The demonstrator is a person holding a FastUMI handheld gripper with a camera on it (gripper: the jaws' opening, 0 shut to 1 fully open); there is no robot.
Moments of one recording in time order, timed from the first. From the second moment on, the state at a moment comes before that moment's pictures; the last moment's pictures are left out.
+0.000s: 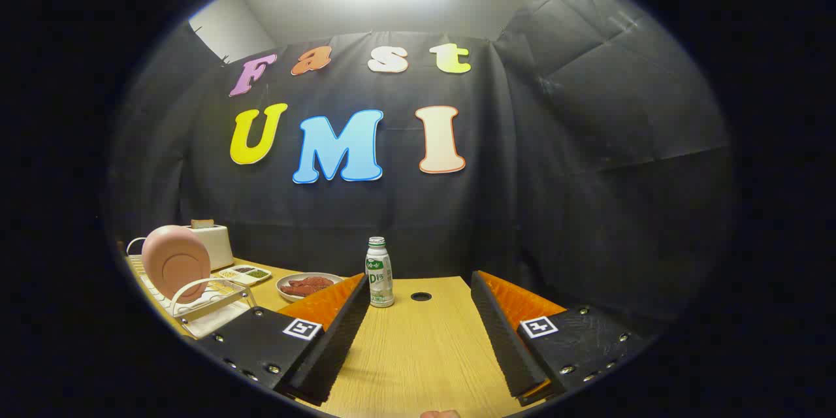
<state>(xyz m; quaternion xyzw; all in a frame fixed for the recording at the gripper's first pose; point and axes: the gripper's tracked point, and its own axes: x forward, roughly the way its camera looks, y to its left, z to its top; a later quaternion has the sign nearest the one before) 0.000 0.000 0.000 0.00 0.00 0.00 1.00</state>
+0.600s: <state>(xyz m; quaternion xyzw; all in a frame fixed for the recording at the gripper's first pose) -0.066 0.050 0.062 -0.01 0.03 0.01 1.00</state>
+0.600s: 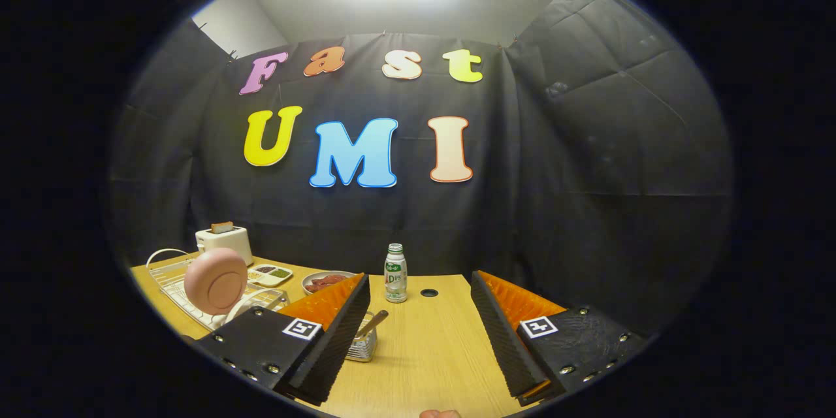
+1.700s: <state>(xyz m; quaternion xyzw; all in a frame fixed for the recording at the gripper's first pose) -0.049 0.316 0.034 0.05 0.28 0.18 0.94</state>
